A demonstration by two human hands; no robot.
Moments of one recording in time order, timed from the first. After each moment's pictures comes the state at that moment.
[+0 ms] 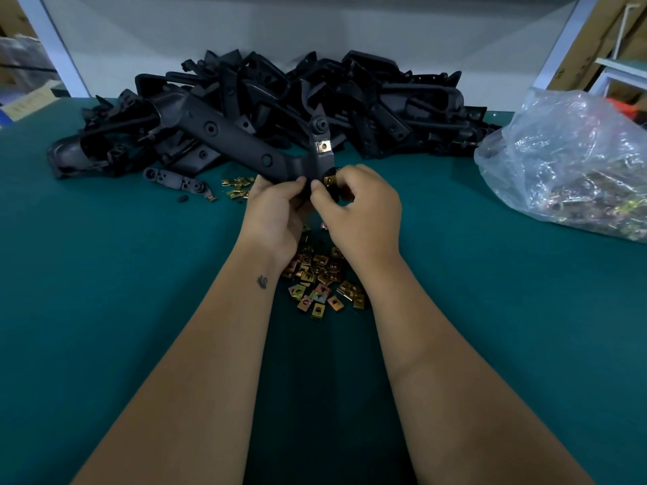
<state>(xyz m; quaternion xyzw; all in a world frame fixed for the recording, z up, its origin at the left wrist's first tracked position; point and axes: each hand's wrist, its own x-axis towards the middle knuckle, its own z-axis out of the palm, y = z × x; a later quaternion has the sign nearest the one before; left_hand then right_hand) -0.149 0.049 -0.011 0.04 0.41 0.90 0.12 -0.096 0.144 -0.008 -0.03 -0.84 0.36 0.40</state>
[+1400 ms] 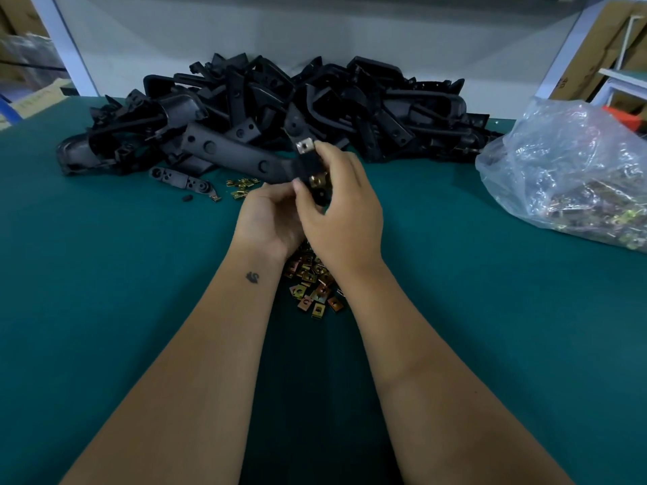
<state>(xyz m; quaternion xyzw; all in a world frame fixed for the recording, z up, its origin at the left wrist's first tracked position) -0.137 0.040 0.000 0.02 0.31 0.93 0.19 -0.093 0.119 -0.002 0.01 -0.83 0.31 0.45</state>
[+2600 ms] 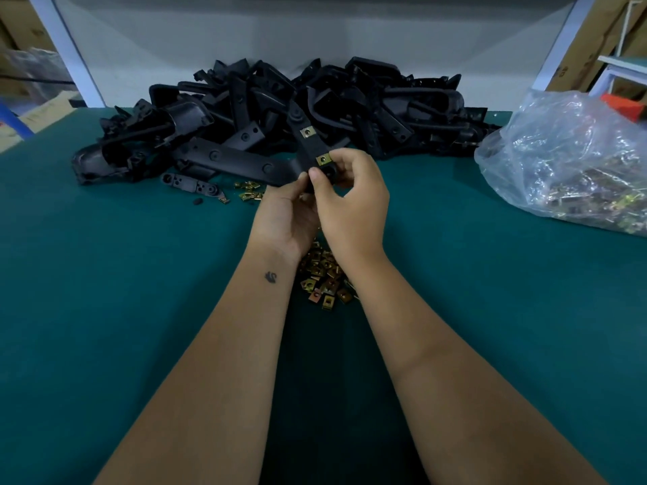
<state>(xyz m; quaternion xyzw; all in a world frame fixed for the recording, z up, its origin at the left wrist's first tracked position) -0.130 0.046 0.004 -0.02 0.33 0.93 0.18 -0.094 0.114 0.005 -0.06 -0.76 0.48 0.44</state>
